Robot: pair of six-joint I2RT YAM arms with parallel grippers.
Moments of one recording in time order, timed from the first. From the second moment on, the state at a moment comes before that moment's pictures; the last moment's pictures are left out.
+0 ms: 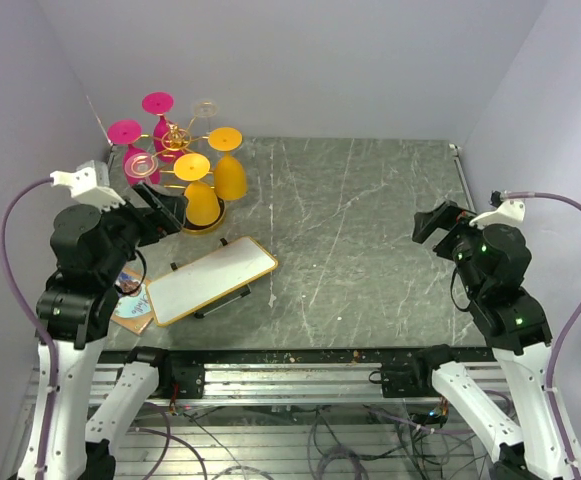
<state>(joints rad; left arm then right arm) -0.14 0.69 1.17 -0.64 0.06 -0.54 0.26 0.64 1.02 -0.63 0.29 0.41</state>
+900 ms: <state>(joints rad) -0.14 1.14 1.37 -0.66 -0.02 -0.68 0.34 0.59 0.90 -0.63 0.24 0.40</state>
